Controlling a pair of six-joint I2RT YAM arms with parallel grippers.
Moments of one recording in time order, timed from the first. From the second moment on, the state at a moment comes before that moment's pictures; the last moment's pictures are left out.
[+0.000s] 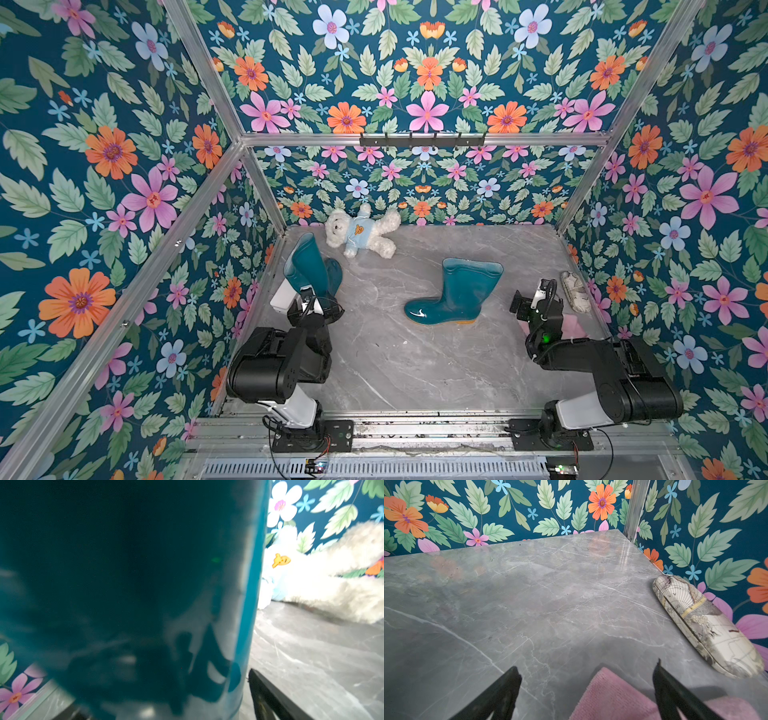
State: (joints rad) left arm -0.09 1.61 0.16 1.32 -0.41 -0.02; right arm 0.04 1.46 0.28 0.85 0.27 0.11
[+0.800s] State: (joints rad) left arm -0.05 1.60 0.27 1.14 -0.36 -0.05; right arm 0.04 1.46 0.28 0.85 0.27 0.11
